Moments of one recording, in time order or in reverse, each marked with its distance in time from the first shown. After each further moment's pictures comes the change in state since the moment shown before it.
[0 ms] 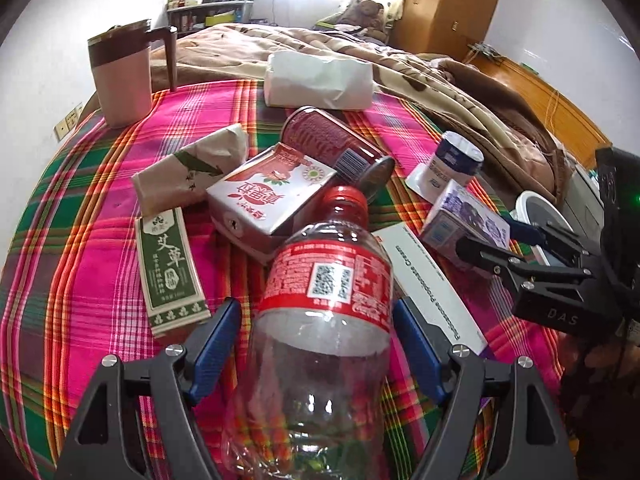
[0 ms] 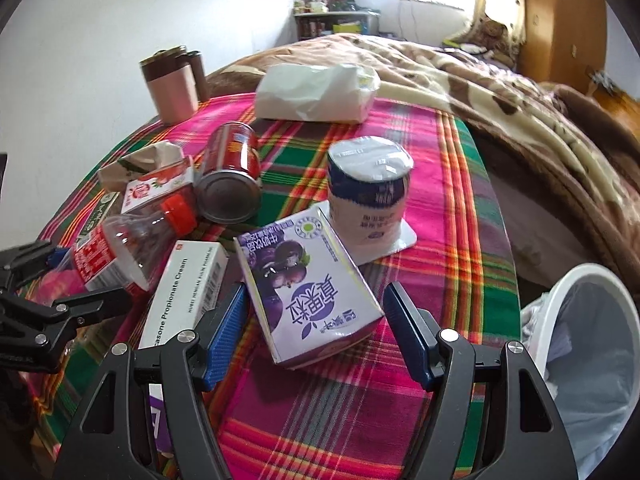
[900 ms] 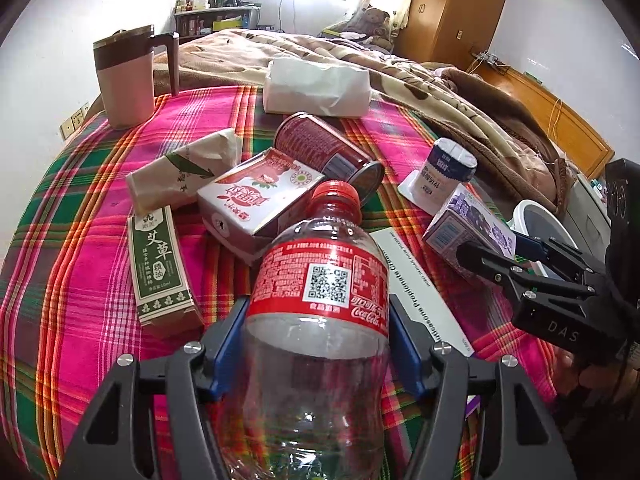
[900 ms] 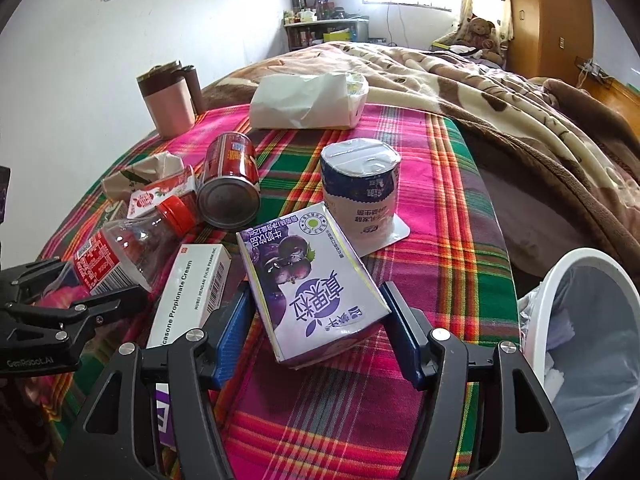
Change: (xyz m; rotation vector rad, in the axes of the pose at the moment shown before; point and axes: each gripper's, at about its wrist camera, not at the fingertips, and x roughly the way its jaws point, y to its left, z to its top) left arm -0.005 -0.011 -0.004 -0.018 -0.029 0.006; right arm -0.009 0.000 -0.005 0.037 -0.049 -0.003
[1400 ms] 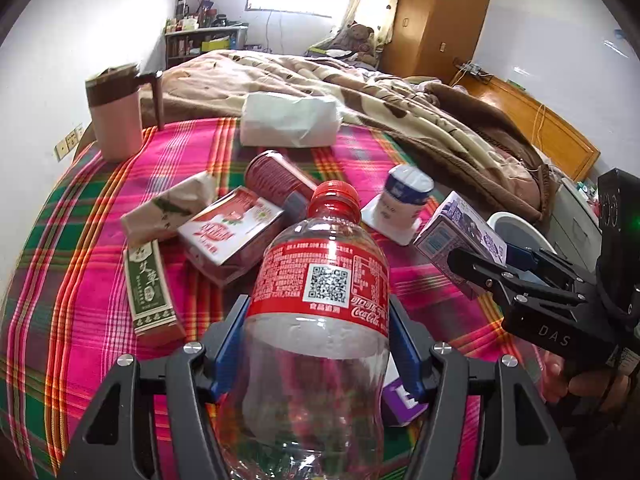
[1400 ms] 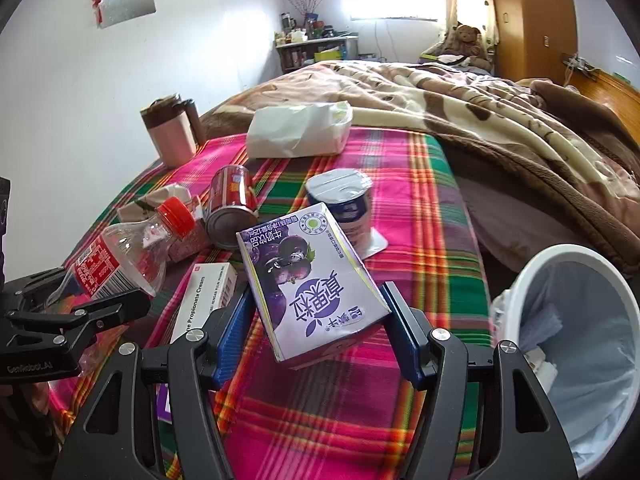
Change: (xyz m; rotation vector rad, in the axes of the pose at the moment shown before) left arm -0.026 -0.027 0.009 0.036 -0.070 -0.026; right arm -0.031 -0.013 -0.001 0.054 -0.078 0.001
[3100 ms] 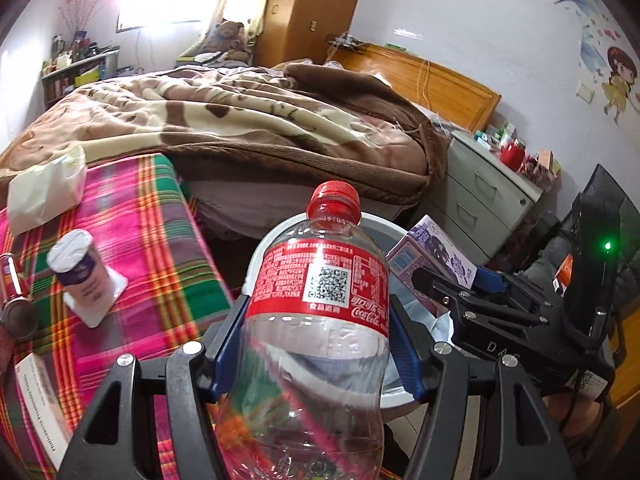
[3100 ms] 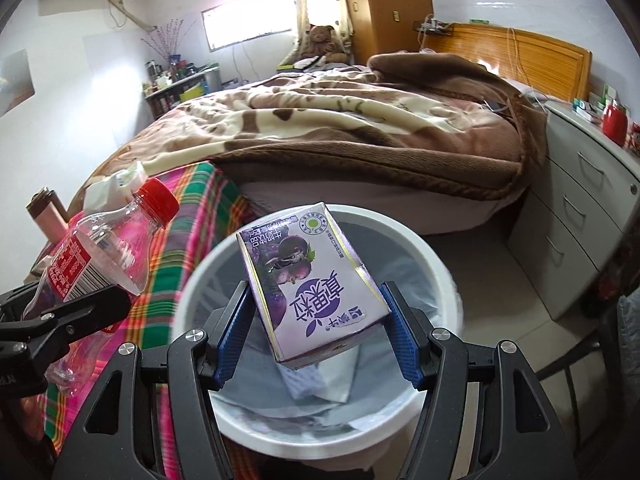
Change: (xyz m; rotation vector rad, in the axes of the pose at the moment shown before) left arm 0.055 -0.246 0.027 0.244 0.031 -0.307; right arm -0.083 -0.182 -0.042 0.301 -0.061 -0.319
